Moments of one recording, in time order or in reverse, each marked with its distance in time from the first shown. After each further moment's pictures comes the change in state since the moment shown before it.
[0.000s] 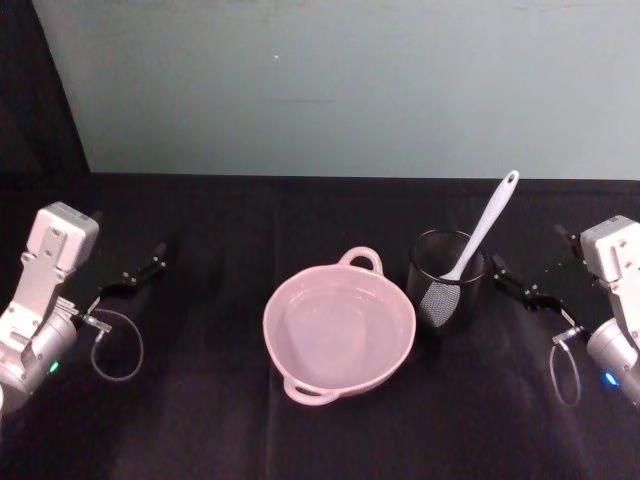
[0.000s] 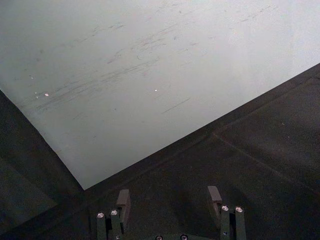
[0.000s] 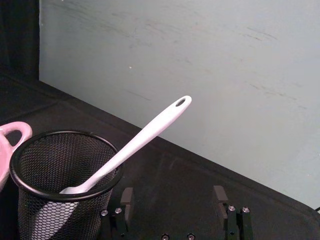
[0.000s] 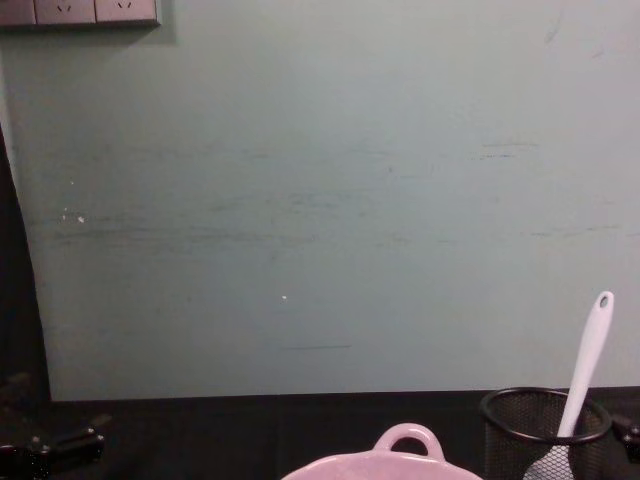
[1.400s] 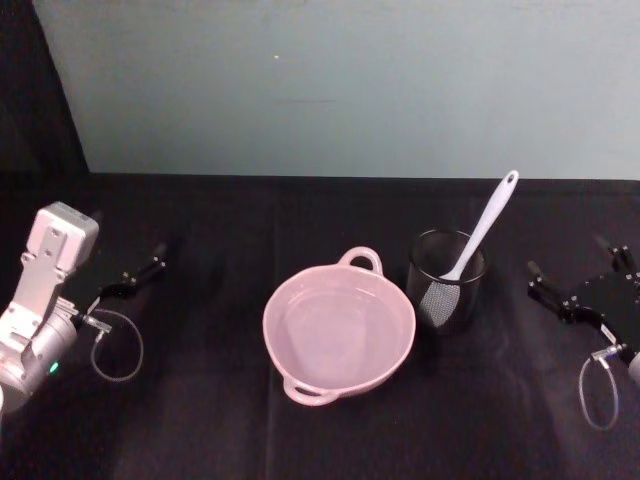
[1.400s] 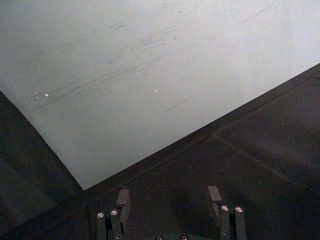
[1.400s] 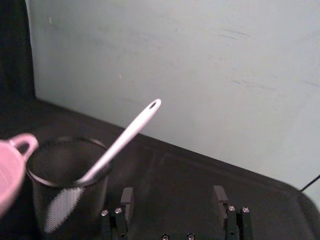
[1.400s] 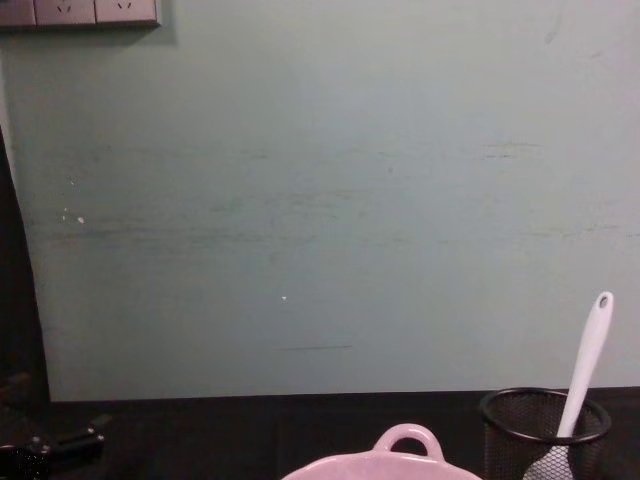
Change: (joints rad) left arm 0.000 0.000 0.000 0.000 0.000 0.000 0.000; right arm -0.192 0.047 0.153 -0.188 0.095 0.023 0.002
